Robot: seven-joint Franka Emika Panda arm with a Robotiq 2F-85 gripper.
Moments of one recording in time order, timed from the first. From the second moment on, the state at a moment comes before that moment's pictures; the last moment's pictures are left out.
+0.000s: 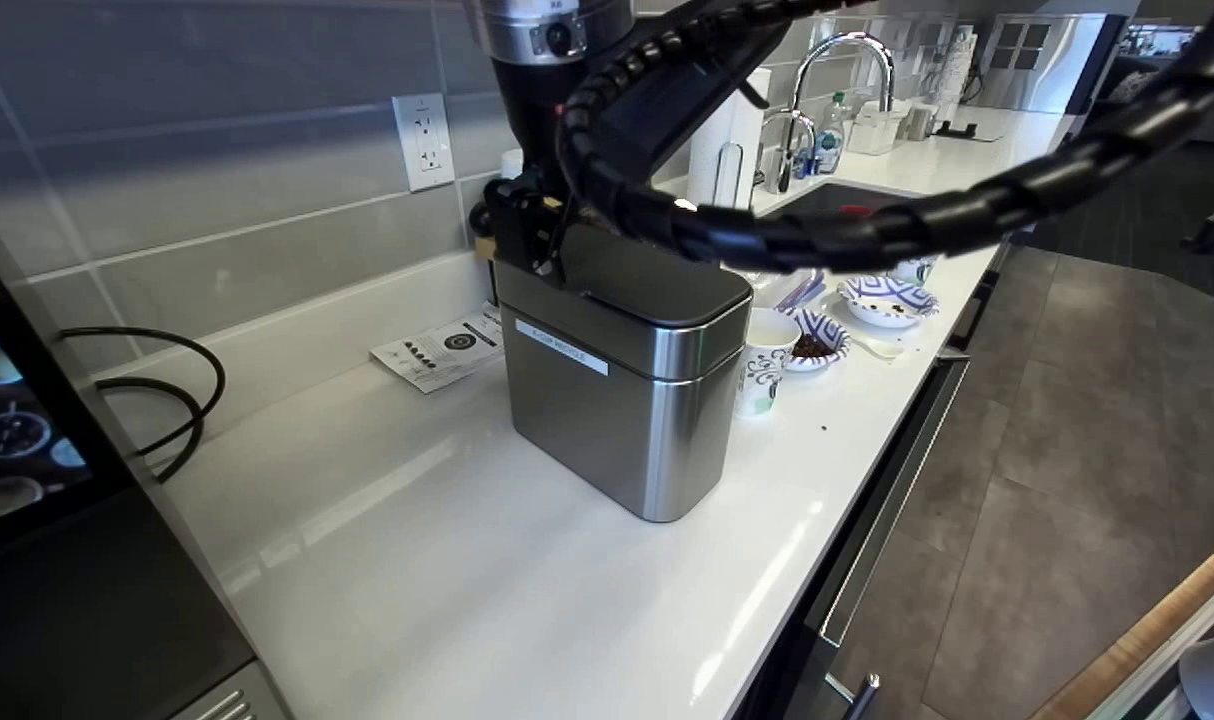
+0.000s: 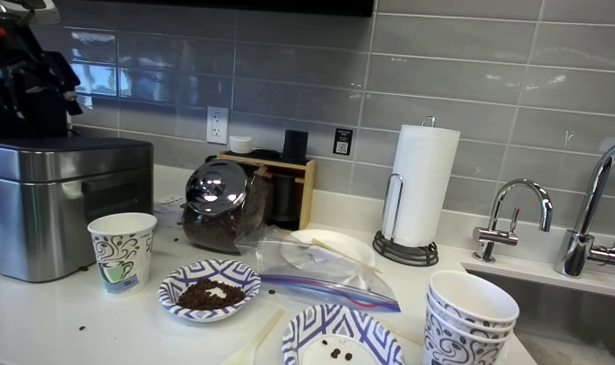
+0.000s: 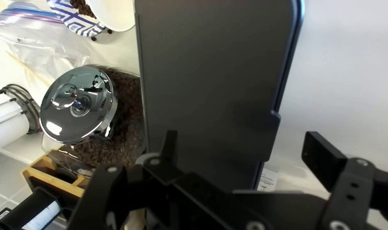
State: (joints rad) arm 0.45 0.13 0.49 -1.85 -0.58 1.90 0.69
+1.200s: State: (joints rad) arm 0.53 0.22 0.40 -1.79 -0.63 1.90 0.71
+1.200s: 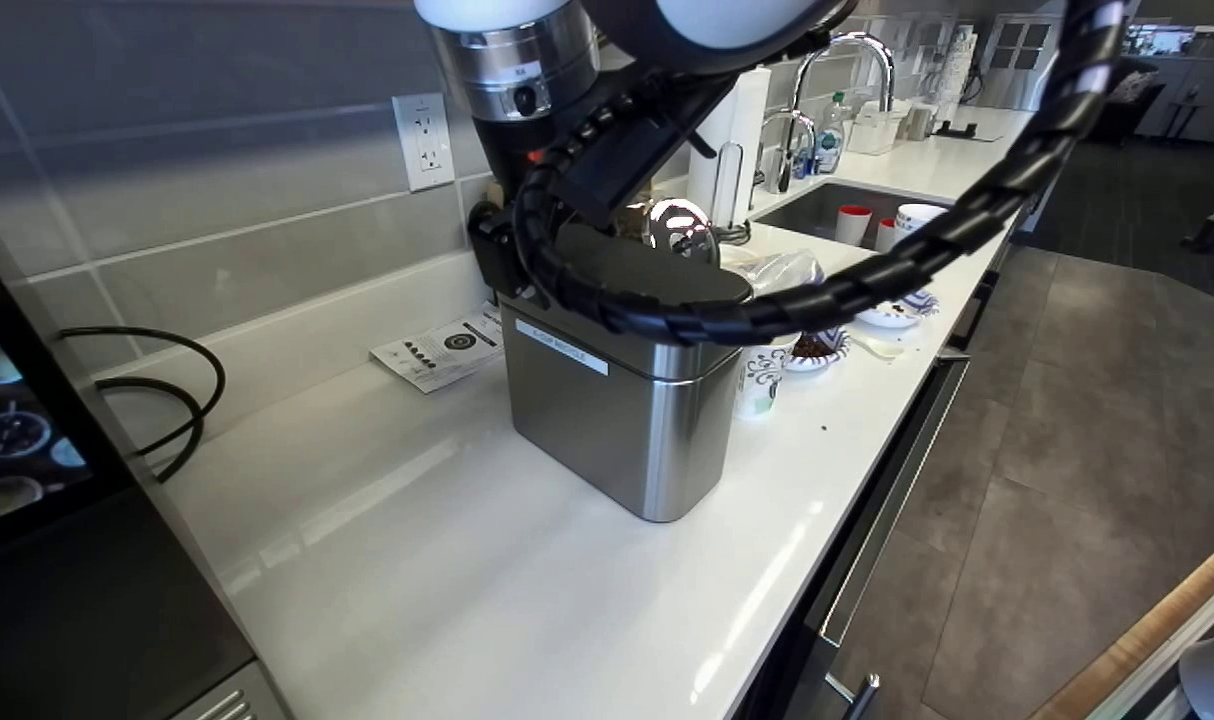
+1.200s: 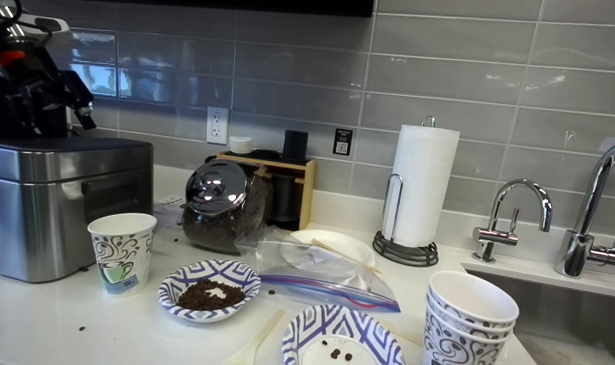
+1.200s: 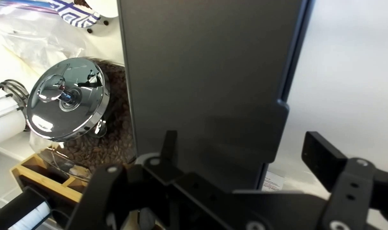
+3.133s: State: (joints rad) arm 0.52 0.16 0.38 -1.77 -0.62 1.76 0.68
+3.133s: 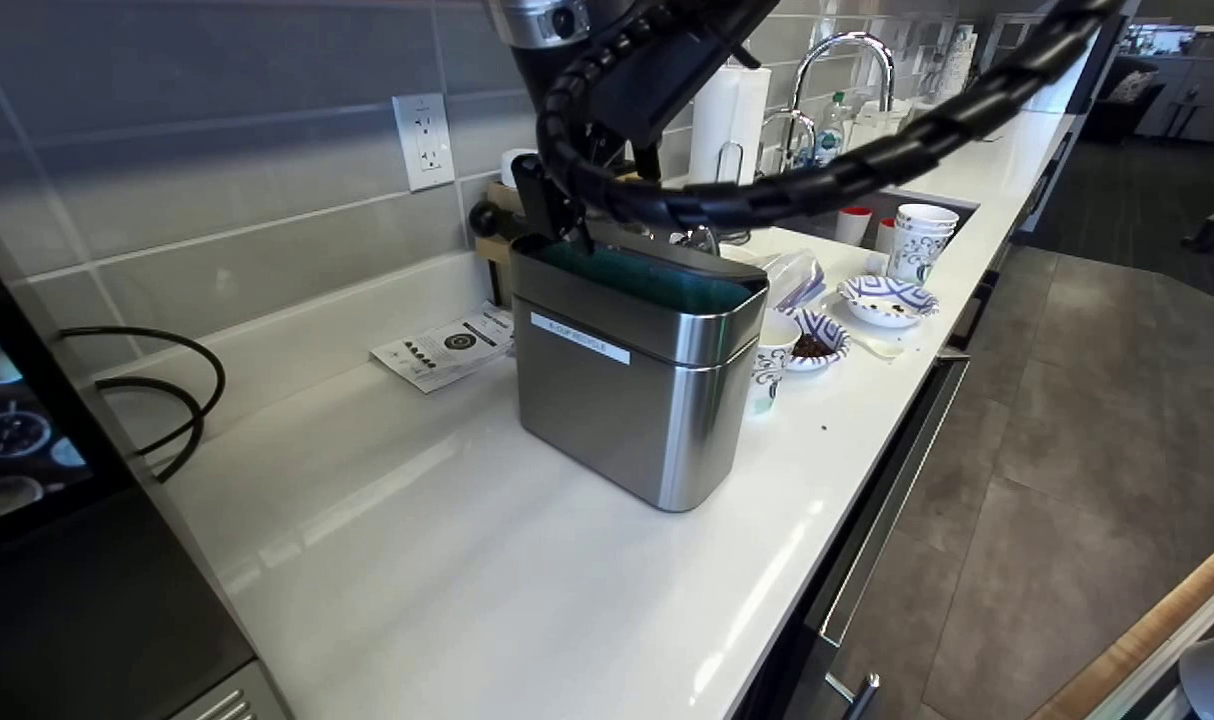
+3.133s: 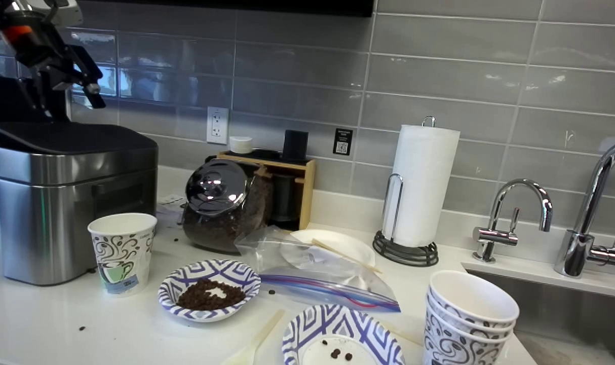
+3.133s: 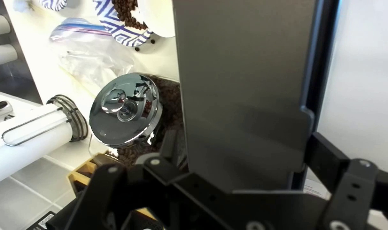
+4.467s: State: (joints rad) arm 0.43 -0.02 0.36 -1.88 -0.59 1.72 0.71
